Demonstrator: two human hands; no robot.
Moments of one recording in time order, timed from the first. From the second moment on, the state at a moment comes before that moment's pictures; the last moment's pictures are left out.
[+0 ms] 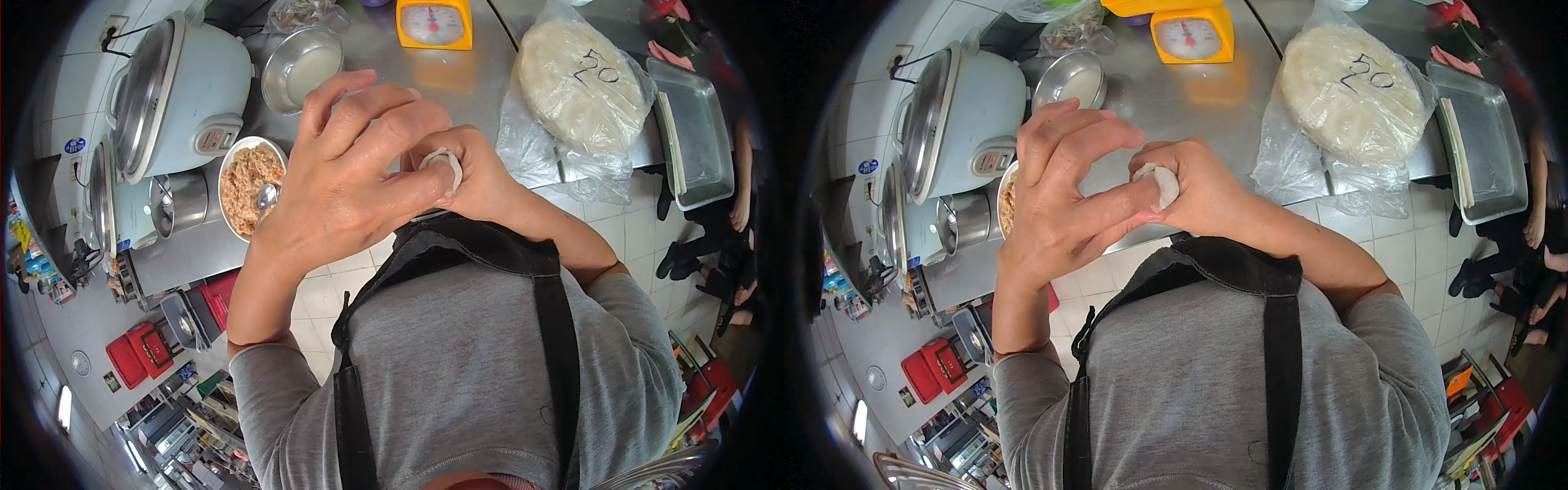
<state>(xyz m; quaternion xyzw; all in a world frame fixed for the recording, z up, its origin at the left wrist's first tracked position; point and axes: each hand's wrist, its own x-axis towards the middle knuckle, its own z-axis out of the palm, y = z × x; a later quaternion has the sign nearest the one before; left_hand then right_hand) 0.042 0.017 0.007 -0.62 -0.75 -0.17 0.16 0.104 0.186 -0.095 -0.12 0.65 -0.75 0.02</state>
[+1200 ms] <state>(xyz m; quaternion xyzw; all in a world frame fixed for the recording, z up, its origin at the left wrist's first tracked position) 0.050 0.019 0.001 -0.54 -0.79 -0.24 0.15 0.094 0.175 -0.094 -0.10 0.67 -0.73 -0.06</state>
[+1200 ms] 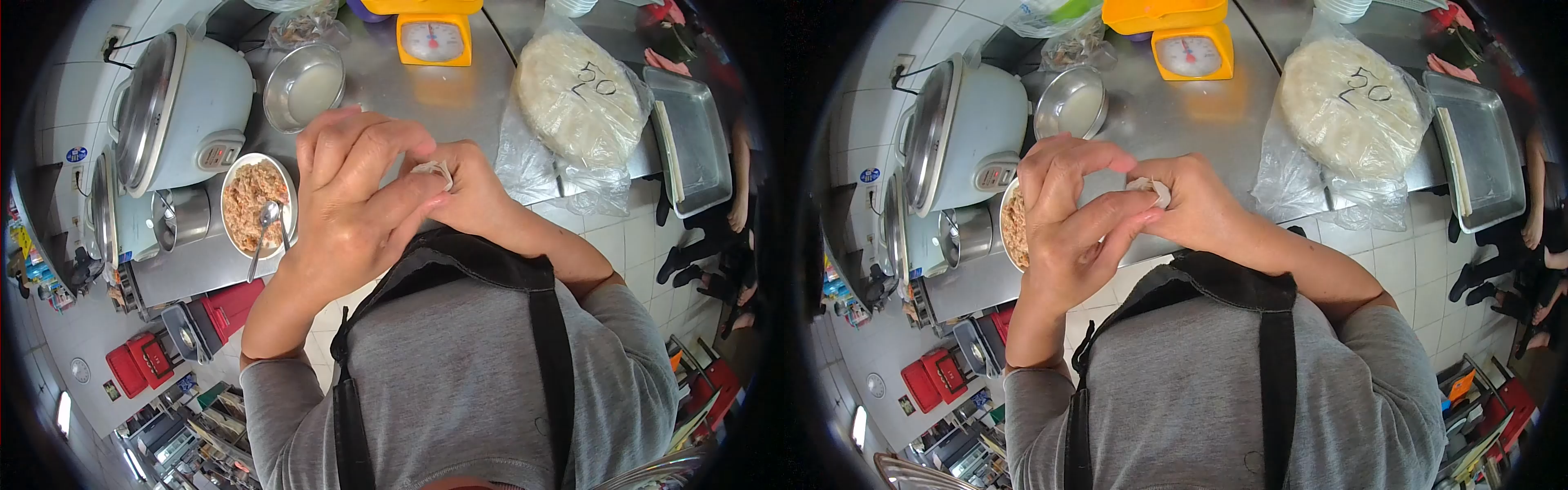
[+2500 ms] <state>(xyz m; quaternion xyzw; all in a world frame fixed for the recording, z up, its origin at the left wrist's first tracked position) 0.002 0.002 -0.007 -0.35 -0.83 -0.42 -0.02 0.064 0.184 -0.087 -0.02 0.74 -0.66 -0.14</state>
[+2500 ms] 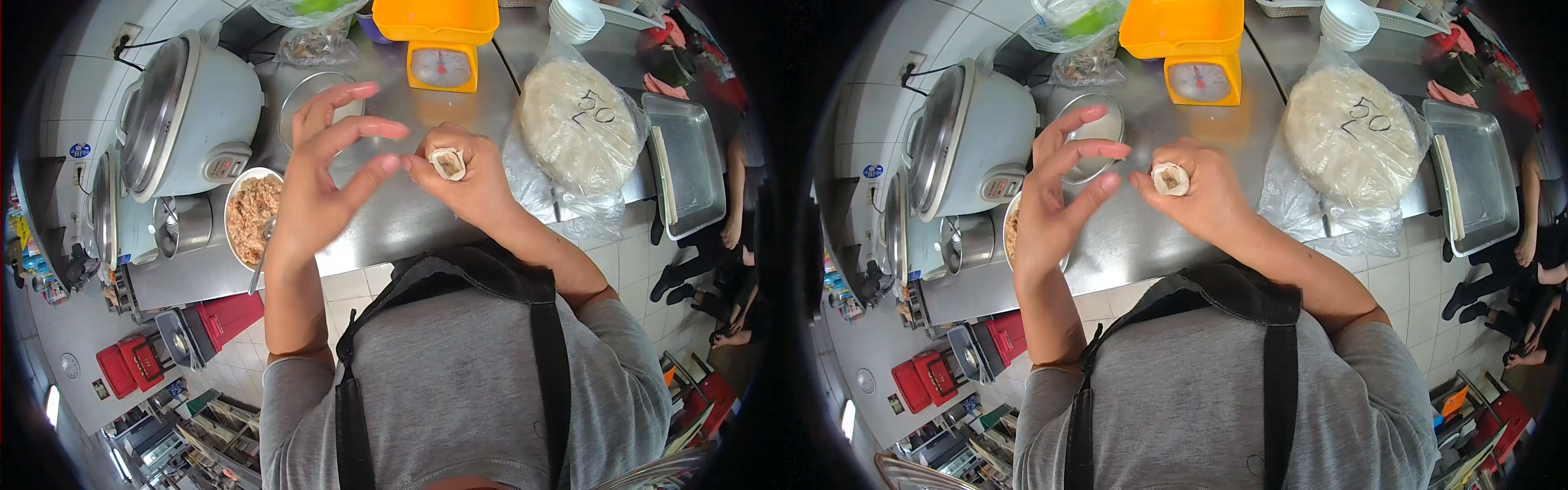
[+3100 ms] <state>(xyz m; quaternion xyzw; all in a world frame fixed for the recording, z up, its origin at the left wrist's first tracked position) 0.038 0.036 -0.006 -0.44 -0.82 -0.34 0.14 0.075 0.188 -0.101 -0.07 0.71 -0.69 -0.15</state>
